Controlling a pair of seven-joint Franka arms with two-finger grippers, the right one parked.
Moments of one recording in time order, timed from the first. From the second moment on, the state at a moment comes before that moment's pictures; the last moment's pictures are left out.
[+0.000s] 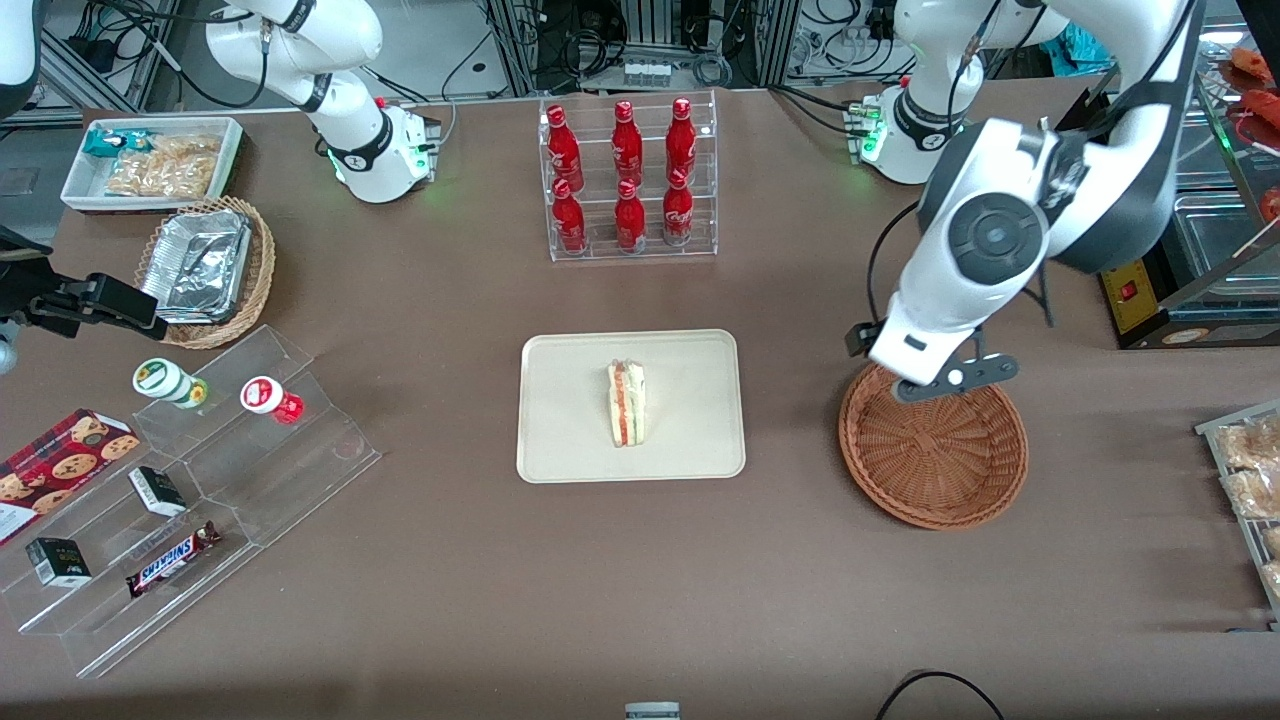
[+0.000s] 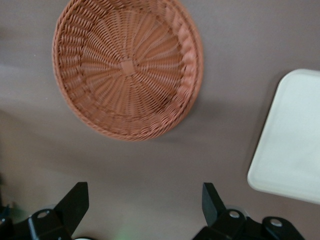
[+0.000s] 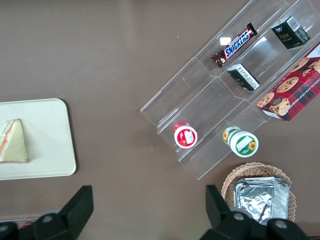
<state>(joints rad) 0.00 0.14 -0.37 -1.79 0.10 1.70 -0.56</state>
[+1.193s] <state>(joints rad) -0.05 -0.02 0.01 -1.67 0.01 1.56 0.04</state>
